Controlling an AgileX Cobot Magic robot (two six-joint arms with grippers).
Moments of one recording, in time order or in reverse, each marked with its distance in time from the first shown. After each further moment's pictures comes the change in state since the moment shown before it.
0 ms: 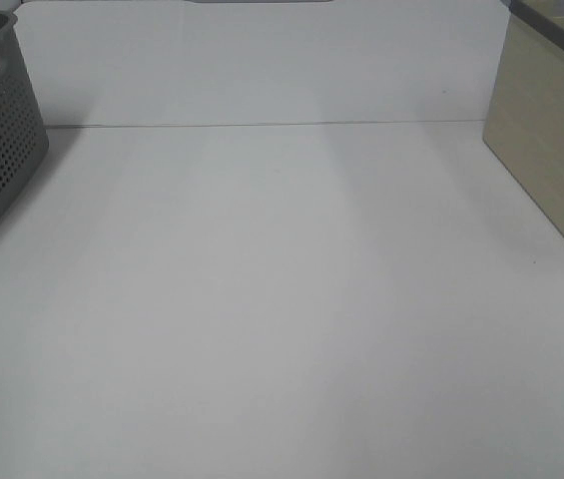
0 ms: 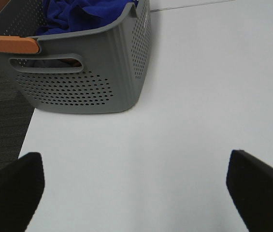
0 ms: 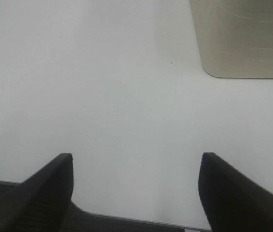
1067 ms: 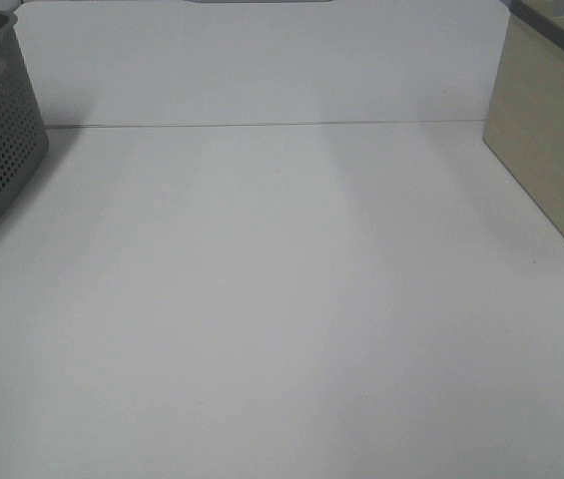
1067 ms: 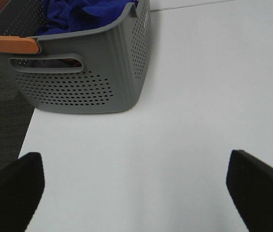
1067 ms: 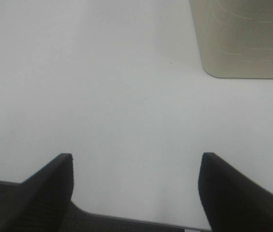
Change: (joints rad) left arm 0.000 0.000 0.000 0.000 0.000 0.000; right arm 0.000 0.000 0.000 0.000 0.000 0.000
